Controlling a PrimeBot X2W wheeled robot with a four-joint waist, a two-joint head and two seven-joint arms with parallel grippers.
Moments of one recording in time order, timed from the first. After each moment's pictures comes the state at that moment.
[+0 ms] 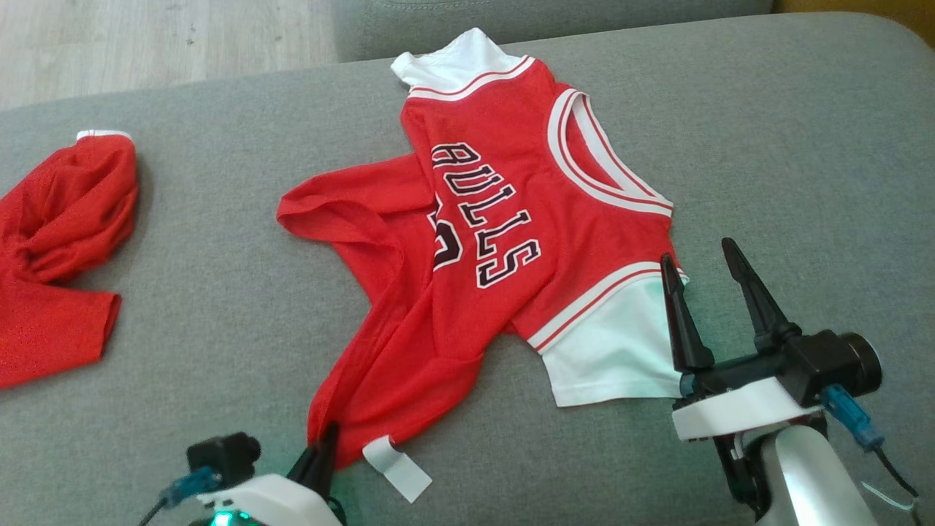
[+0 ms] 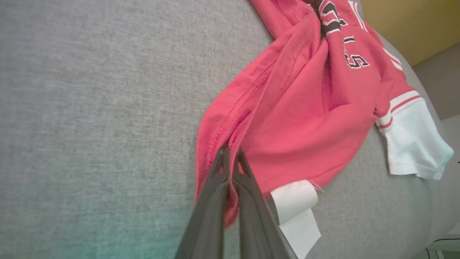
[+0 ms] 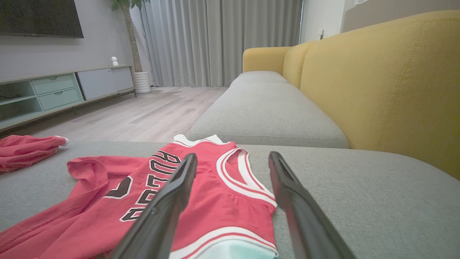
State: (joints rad) left arm -0.05 0.40 -0.70 0.14 -1.03 0.21 0.01; right arm -0.09 -0.05 0.13 0.17 0.04 0.12 -0.26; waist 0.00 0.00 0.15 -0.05
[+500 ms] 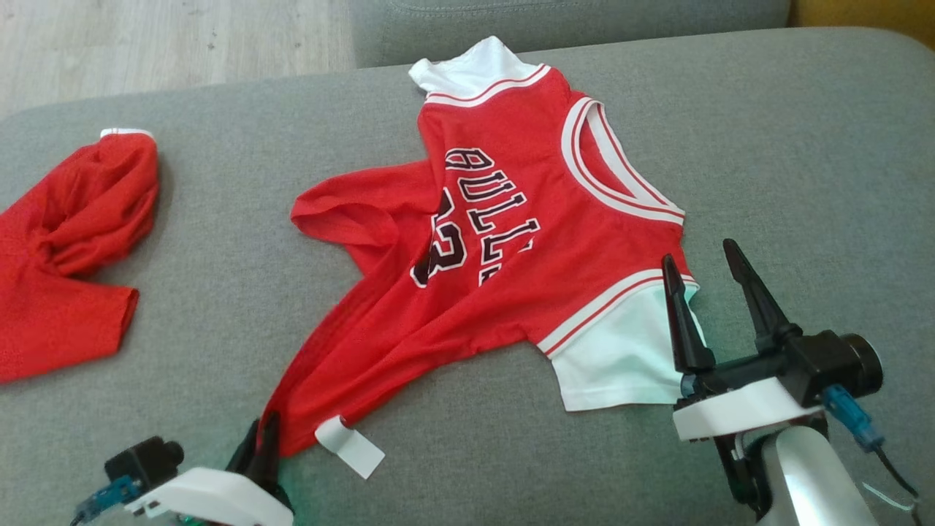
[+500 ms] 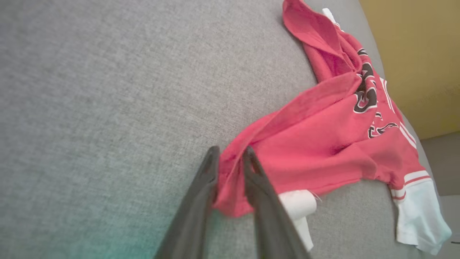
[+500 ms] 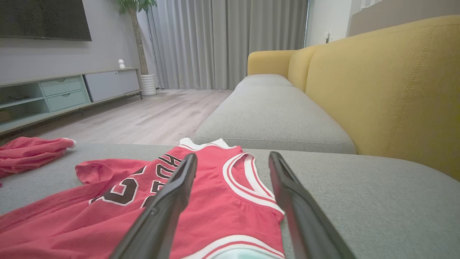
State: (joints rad) left arm -0.01 0.41 -0.55 0.17 -1.19 0.16 -0.03; right arm -0.09 -0.05 0.13 0.17 0.04 0.12 -0.26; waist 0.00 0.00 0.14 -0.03
